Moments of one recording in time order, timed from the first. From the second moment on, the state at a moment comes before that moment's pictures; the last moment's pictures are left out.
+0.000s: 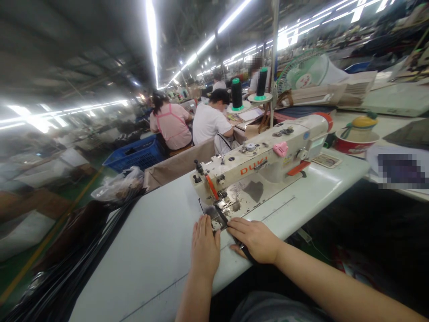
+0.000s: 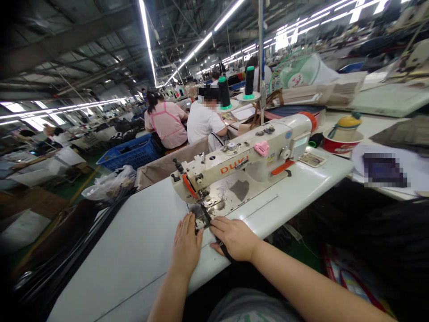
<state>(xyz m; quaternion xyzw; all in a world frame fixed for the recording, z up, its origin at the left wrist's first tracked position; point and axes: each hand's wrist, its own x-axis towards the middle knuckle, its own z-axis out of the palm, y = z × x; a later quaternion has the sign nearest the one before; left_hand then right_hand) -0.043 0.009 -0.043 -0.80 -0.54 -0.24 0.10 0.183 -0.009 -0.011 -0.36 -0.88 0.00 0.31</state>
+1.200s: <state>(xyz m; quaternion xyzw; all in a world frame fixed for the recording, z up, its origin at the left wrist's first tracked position) -0.040 0.013 -0.042 -0.88 -0.42 -0.18 0.12 0.186 -0.011 -0.012 -0.34 -0.89 0.04 0.29</state>
